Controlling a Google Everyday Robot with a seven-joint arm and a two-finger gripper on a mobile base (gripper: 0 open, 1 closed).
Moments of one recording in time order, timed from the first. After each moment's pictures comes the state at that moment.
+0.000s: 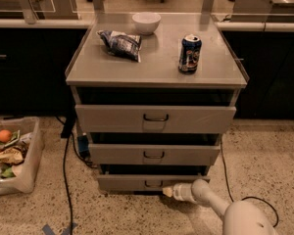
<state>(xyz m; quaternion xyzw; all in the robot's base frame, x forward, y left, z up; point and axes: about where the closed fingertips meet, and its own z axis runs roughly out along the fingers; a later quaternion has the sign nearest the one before) 0.658 -0.131 0.108 -0.14 0.91 0.28 0.27</state>
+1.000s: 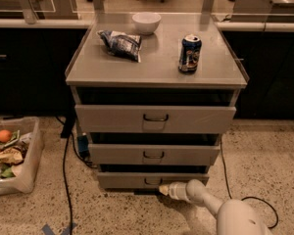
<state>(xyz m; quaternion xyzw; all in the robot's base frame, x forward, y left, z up) 0.672 -0.114 0.100 -0.13 0.91 0.27 0.29</state>
